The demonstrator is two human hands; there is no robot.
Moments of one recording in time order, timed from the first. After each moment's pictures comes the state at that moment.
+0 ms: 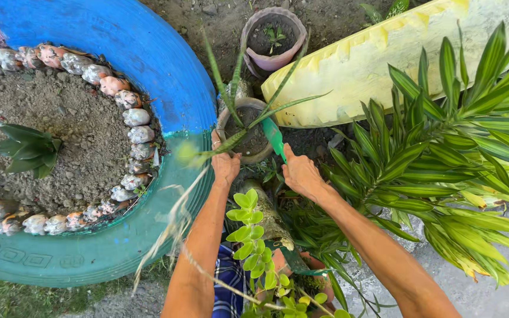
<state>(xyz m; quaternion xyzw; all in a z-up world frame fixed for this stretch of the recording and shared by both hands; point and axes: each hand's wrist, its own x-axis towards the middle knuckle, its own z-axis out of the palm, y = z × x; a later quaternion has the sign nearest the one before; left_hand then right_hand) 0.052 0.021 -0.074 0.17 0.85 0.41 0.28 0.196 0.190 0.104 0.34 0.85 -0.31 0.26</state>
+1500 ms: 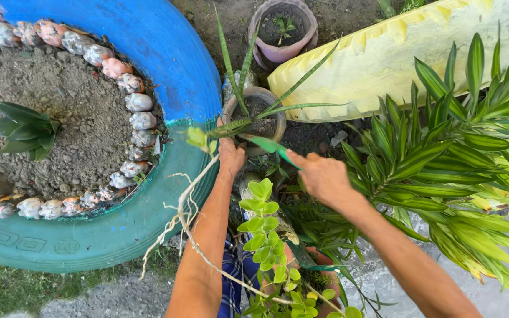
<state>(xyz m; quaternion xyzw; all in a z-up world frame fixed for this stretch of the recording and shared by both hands) 0.056 0.028 -0.077 0.14 0.81 0.49 0.30 0.197 0.191 0.181 0.21 0.93 -0.17 0.25</state>
